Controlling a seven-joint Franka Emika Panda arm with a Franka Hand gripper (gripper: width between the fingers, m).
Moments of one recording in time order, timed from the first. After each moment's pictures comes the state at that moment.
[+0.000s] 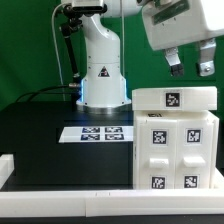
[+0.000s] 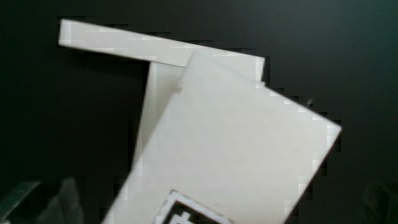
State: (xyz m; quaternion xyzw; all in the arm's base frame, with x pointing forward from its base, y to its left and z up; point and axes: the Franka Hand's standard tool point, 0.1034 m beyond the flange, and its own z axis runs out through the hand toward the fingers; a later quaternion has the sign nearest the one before) arm 0.610 0.103 0.195 -0.82 0.56 0.01 0.12
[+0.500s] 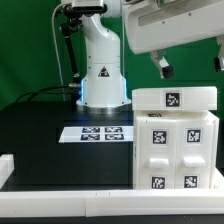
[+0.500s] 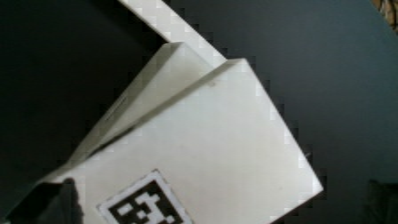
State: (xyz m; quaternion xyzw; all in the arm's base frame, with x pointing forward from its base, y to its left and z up) arm 0.611 0.104 0.195 -0.92 0.37 -0.01 0.12
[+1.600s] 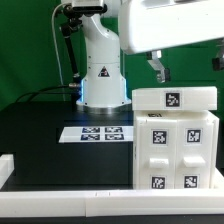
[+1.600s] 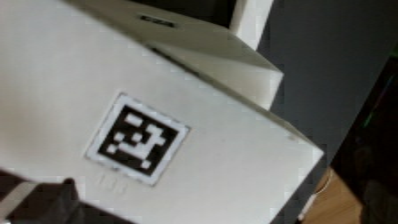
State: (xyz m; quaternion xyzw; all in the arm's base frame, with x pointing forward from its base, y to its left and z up) arm 0.611 0.103 0.193 -0.98 -0.19 -0.07 0.05
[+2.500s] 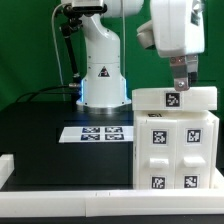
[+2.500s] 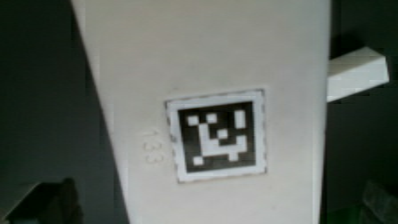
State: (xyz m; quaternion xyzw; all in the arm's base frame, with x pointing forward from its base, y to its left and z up) arm 0.611 0.096 0.174 -0.82 -0.57 -0.08 0.00
